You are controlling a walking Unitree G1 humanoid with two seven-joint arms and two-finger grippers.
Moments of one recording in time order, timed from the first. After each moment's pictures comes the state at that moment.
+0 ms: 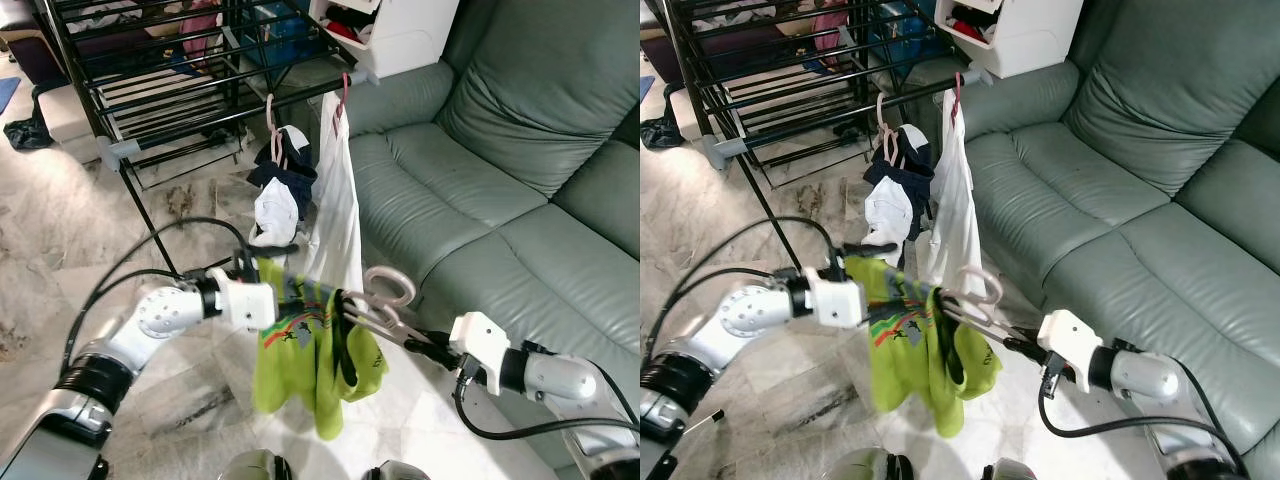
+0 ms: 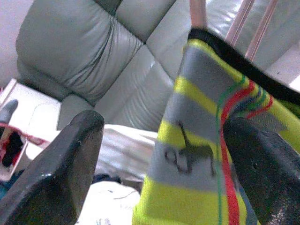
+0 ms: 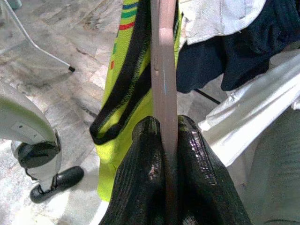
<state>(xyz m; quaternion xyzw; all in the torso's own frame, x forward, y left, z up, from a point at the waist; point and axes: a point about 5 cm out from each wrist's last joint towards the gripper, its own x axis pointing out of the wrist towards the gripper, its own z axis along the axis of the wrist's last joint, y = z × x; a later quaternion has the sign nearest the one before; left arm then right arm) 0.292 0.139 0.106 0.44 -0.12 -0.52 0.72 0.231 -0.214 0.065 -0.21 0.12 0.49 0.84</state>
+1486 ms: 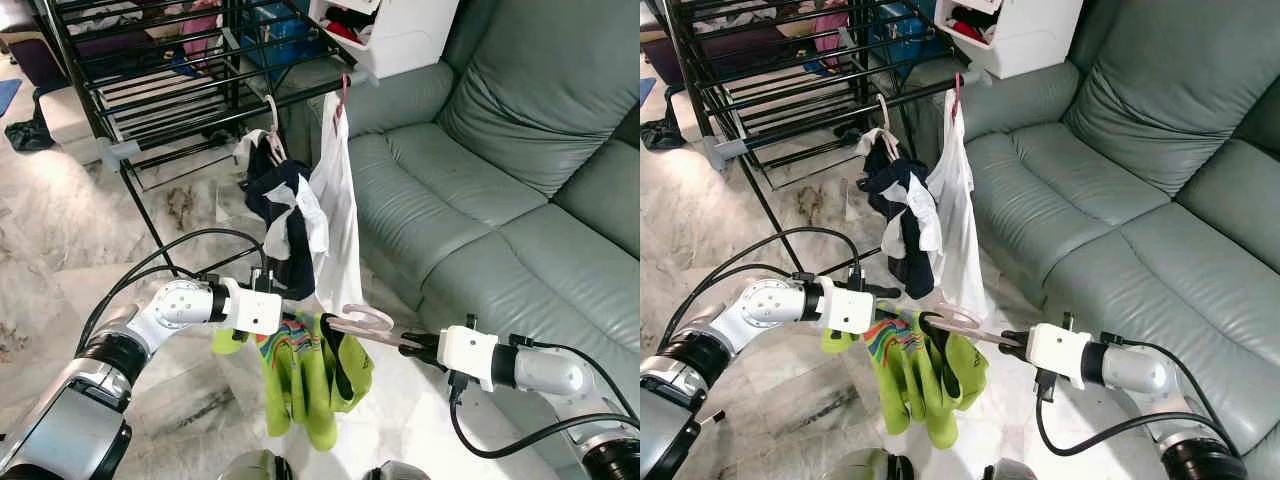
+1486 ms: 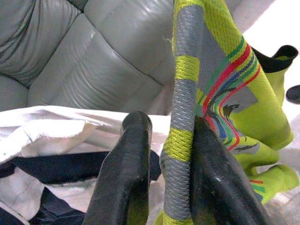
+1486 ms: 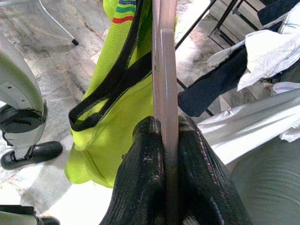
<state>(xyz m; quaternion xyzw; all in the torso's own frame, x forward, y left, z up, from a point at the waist) 0.304 0.144 0.081 0.46 0.00 -0.58 0.67 0.237 -0.210 0.060 -0.31 0.08 0.52 0.79</state>
